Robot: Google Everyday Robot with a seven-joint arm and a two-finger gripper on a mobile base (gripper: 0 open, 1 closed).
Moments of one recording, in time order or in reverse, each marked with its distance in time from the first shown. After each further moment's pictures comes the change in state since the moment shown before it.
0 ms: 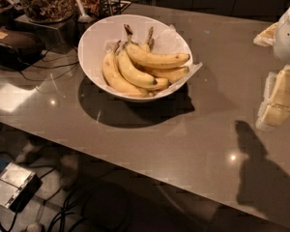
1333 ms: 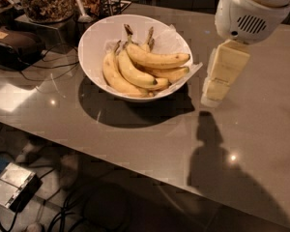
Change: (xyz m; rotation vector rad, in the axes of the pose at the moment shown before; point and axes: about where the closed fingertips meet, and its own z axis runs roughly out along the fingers) arm -0.086 -0.018 0.002 0.033 0.017 0.024
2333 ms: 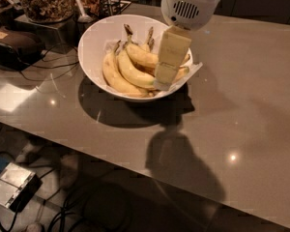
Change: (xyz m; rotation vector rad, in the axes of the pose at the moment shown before) arm -0.080 -0.012 0.016 -0.008 0.011 0.027
